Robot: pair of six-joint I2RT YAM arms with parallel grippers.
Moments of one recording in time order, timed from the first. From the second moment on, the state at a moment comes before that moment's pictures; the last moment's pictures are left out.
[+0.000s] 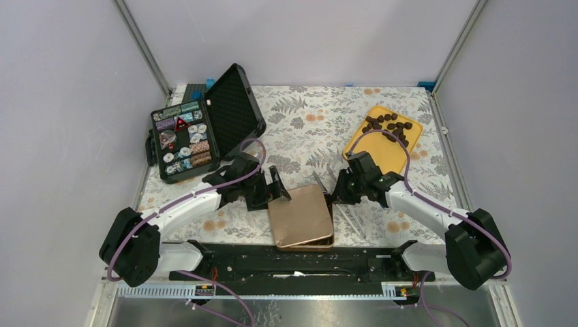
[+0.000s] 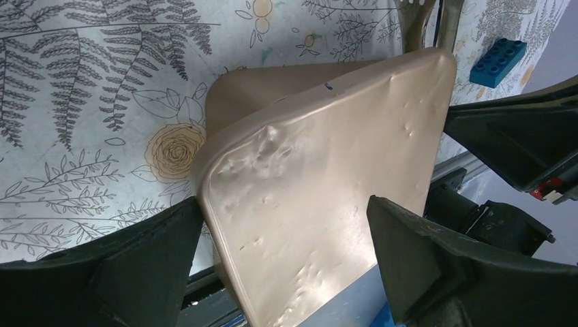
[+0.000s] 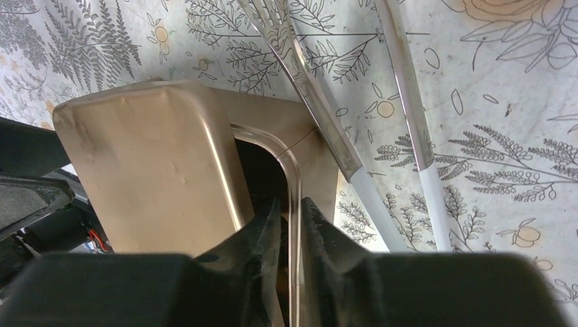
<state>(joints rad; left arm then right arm) -0.62 1.24 0.69 -0.37 0.28 -0.91 0.56 1.25 0.67 -0.40 -0.20 0.71</state>
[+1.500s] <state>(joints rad) -0.63 1.43 0.86 -0.46 0.30 -0.73 0.56 1.48 0.88 -0.41 -0.02 0.59</state>
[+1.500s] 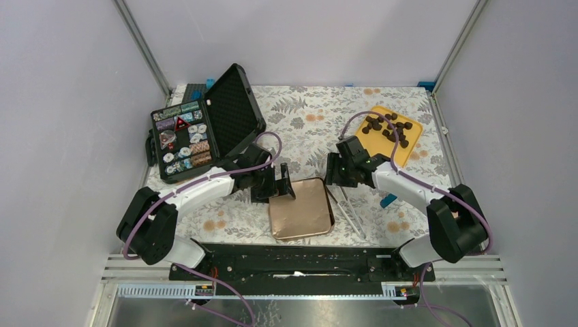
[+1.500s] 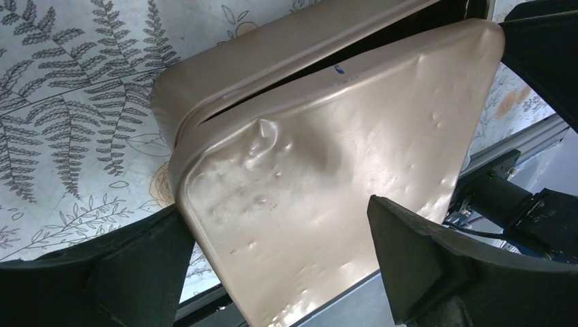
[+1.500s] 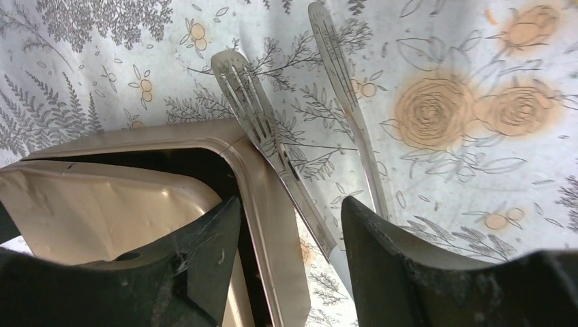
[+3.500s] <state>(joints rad) -0.75 1.30 0.83 -0.57 0.21 -0.97 0.56 1.26 0.76 -0.42 -0.10 0.67</state>
